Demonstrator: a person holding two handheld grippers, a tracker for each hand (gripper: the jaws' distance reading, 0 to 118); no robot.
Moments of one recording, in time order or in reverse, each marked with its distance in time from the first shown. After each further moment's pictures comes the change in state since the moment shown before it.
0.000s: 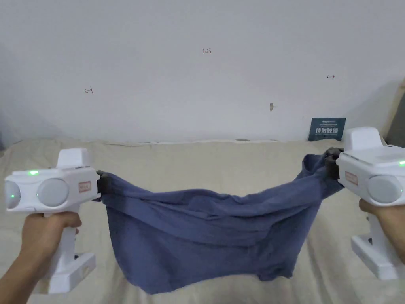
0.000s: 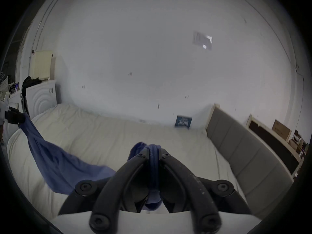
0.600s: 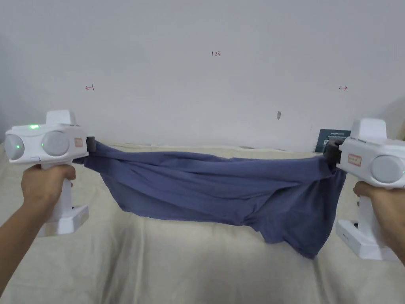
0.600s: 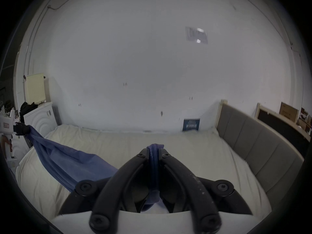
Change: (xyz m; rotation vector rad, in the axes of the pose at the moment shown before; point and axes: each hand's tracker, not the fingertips) left arm -0.033 0.047 -0.098 0.033 0.171 0.073; right arm 0.000 0.008 -0.099 -0.055 0.053 -0.186
